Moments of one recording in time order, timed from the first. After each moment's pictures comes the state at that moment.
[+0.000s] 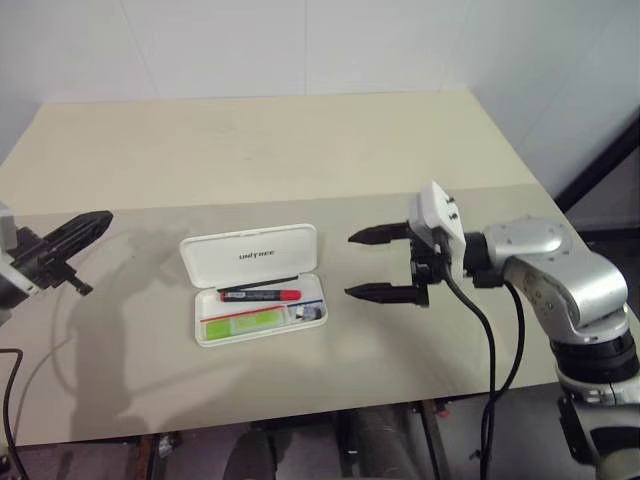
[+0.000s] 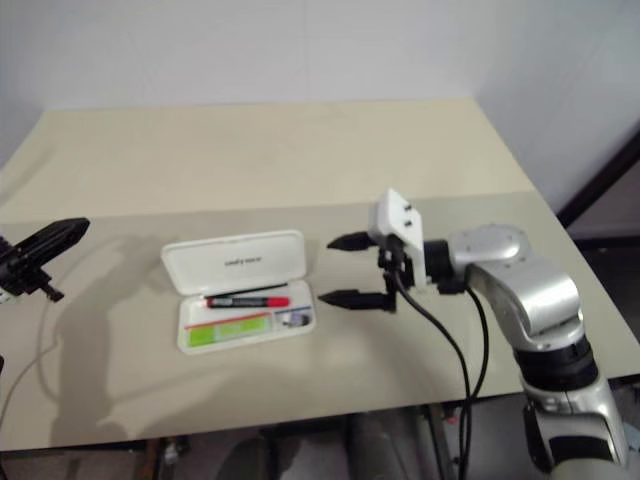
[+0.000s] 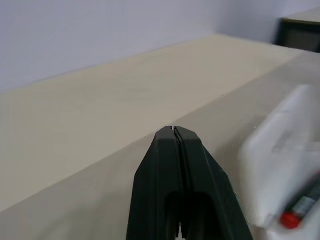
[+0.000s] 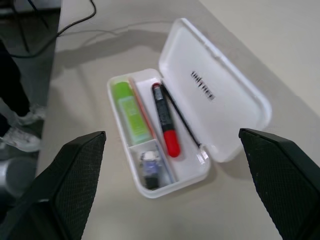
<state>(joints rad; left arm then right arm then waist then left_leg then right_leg) -0.23 0.88 0.57 0.20 -0.62 0.28 -0.91 -0.58 -0.65 0.06 -0.36 0.54 0.72 1.11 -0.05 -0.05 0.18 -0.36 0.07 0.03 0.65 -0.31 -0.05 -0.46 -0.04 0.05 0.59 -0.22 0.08</state>
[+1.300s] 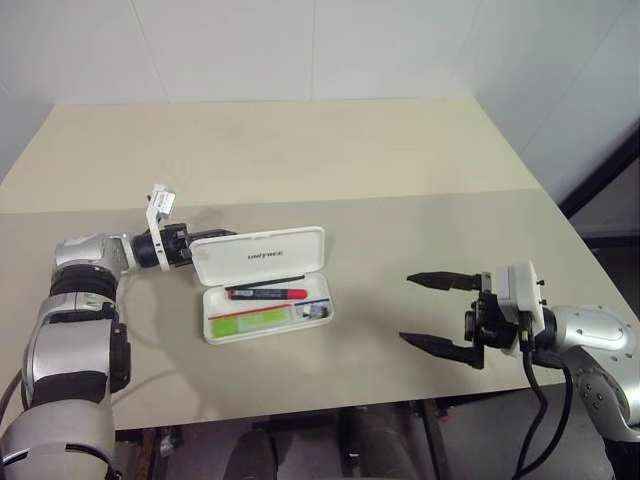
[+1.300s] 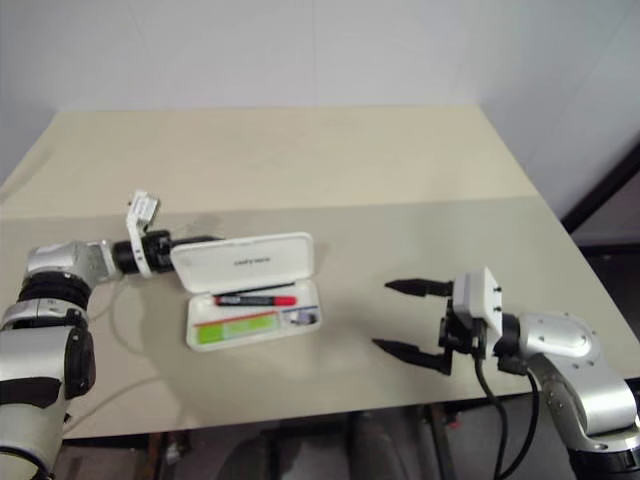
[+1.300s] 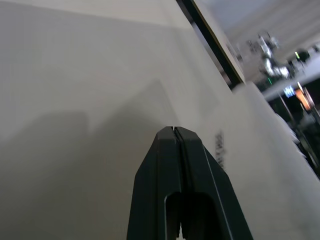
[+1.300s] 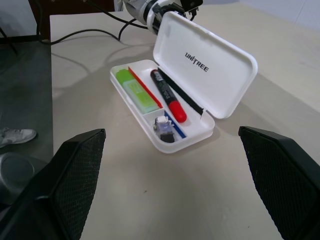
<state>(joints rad) -0.99 0.70 0.06 1.03 -0.32 0.76 -1.38 -0.05 -0.73 -0.16 -0.42 0.61 0.29 1.13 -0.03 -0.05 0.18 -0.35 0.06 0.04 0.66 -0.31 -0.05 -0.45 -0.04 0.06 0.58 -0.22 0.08</state>
